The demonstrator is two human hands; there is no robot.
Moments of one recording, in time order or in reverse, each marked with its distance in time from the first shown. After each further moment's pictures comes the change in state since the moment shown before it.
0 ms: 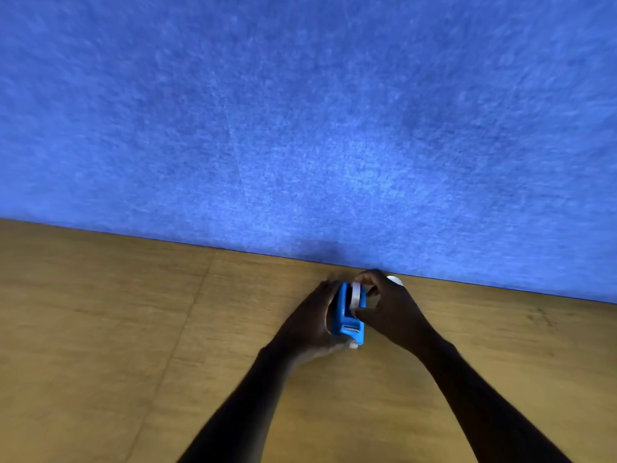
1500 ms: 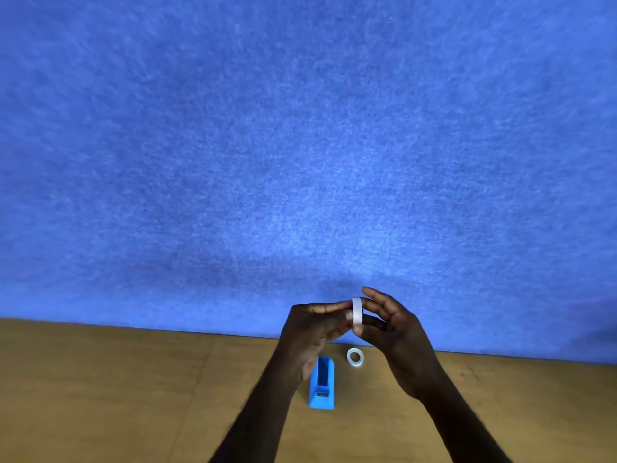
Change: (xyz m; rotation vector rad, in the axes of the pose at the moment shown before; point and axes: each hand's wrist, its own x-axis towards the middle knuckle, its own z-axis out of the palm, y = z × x) left_hand -0.042 0.202 -0.112 -1.099 0.172 -0.007; right_hand -0.071 -0.123 -0.143 0.865 0.115 0.007
